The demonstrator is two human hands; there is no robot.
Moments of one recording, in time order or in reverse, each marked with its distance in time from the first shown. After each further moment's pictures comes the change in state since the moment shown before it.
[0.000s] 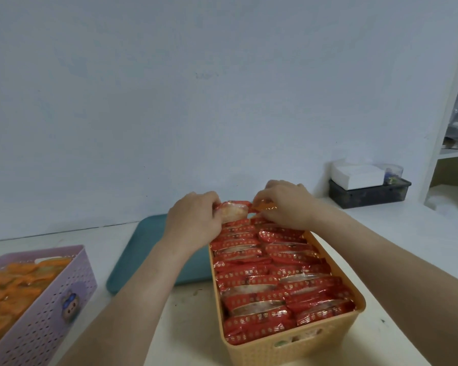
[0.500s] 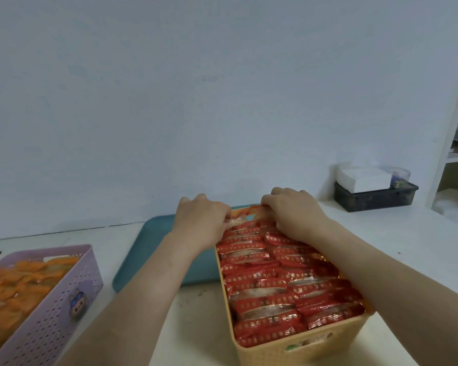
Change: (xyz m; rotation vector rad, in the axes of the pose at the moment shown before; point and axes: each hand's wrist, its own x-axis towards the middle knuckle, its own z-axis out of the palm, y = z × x) left_hand 0.007 0.004 -0.005 0.352 -0.290 0.113; right_hand -0.003 -0.006 0.016 -0.240 0.121 0.024
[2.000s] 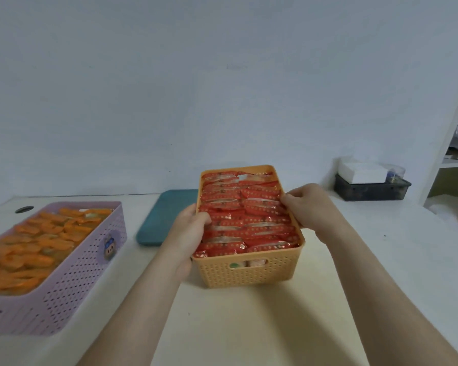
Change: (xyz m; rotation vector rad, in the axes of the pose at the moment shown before) left_hand -0.126 0.014 -0.006 -1.629 0.054 -0.623; right_hand -0.073 -0.038 -0.040 0.947 -0.057 0.523
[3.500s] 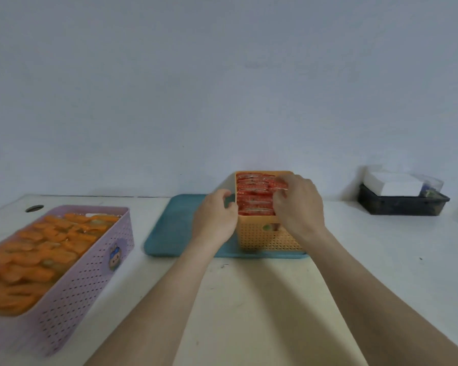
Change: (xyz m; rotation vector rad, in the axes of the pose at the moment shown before) left_hand 0.093 -0.004 0.019 0.739 0.241 0.335; right_hand 0.047 -0.020 0.053 -0.326 0.350 -0.367
